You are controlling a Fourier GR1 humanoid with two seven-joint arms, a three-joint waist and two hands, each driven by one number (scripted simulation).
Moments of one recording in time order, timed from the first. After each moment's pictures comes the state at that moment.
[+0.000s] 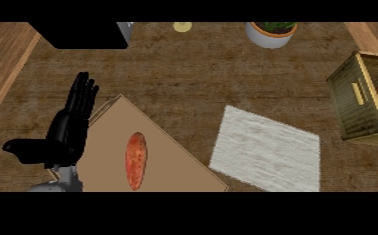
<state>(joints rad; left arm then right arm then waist) -0.03 0.07 0.01 -1.68 0.04 0.09 0.03 -0.02 -0.65 -0.68 -1.53 0.49 0.33 -0.11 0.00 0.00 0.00</state>
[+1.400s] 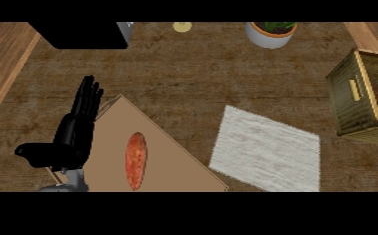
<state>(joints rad) -0.01 0.03 0.00 -1.66 0.01 0.10 0.00 -0.22 -0.71 -0.70 -1.03 0.44 0.15 -0.37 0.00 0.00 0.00</state>
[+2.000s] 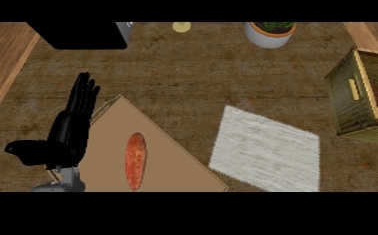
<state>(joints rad) -0.02 0.05 0.01 -1.69 0.02 0.09 0.03 -0.23 -0.87 -0.87 -0.96 0.32 0.13 -0.33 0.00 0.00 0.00</state>
